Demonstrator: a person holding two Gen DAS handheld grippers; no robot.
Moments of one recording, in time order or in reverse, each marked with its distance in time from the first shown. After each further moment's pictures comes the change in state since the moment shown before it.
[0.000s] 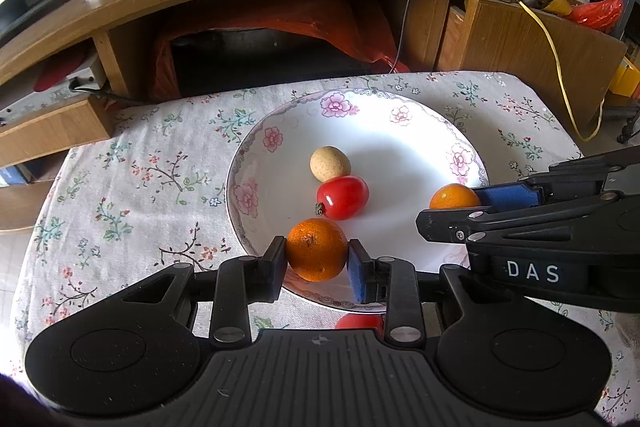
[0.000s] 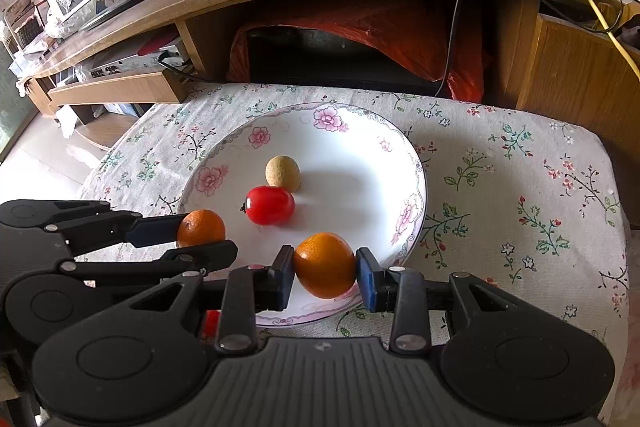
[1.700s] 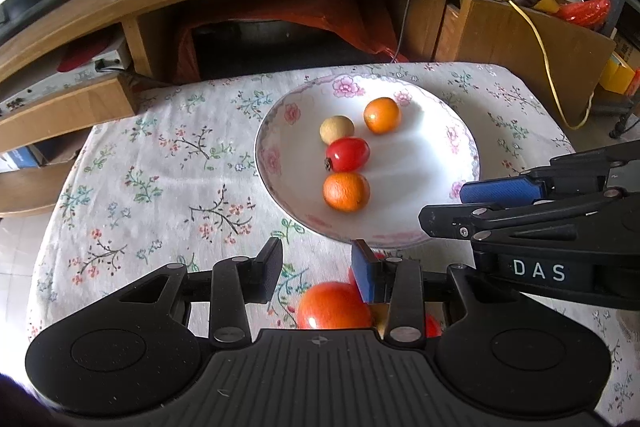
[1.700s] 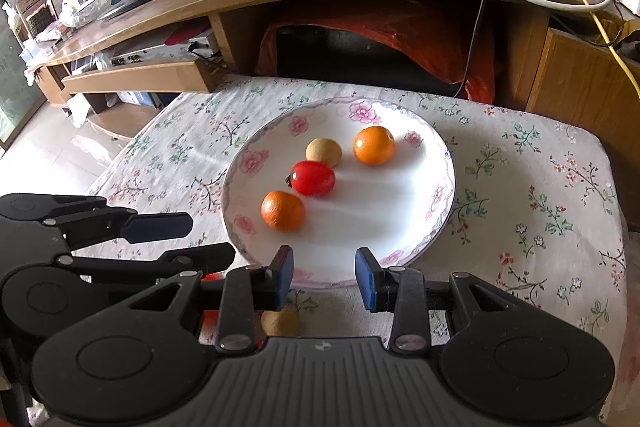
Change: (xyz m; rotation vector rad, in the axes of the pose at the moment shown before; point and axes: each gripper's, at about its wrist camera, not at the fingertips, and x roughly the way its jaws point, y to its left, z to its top) left arm -0.034 0.014 -0.021 -0.009 0.017 -0.012; right arm -0.023 0.031 -0.015 -0.035 -0.001 -0.002
